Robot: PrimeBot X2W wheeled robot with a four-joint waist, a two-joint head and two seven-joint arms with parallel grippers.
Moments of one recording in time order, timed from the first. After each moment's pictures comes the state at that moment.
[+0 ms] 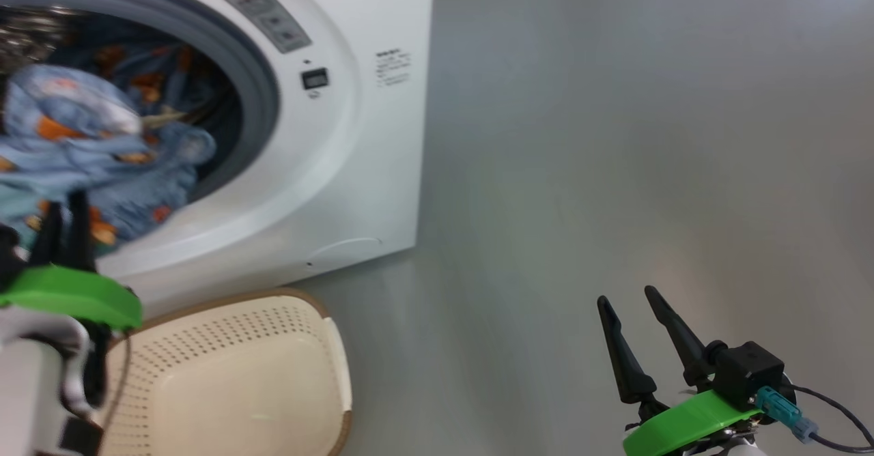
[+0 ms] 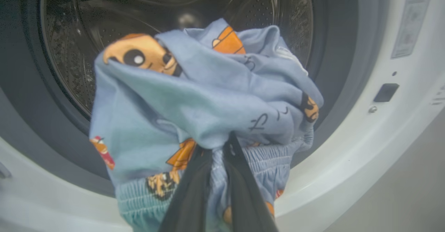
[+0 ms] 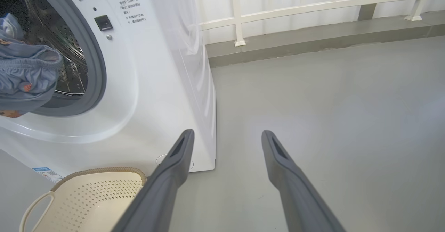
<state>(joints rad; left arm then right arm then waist) -0.44 0.28 -0.07 0.45 -0.40 -0.05 -0.23 -0.06 -0.05 0.09 0.18 0.22 0.12 -0.26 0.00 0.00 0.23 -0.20</state>
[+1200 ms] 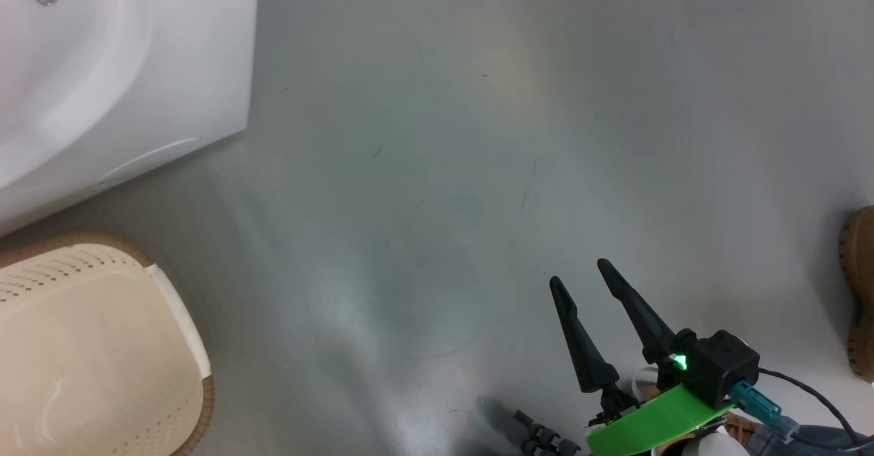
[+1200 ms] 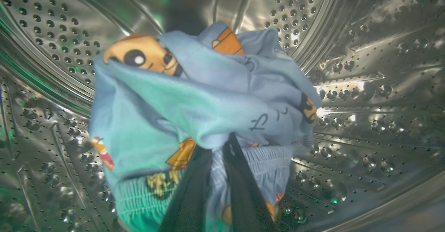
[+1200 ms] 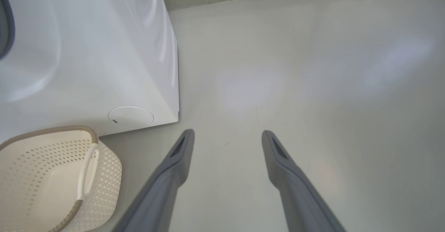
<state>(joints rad) -1.19 0.60 -0.07 0.94 -0.33 -0.12 -0.26 -0.08 -0.04 0.21 0.04 0.24 0.12 -0.26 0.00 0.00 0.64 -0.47</state>
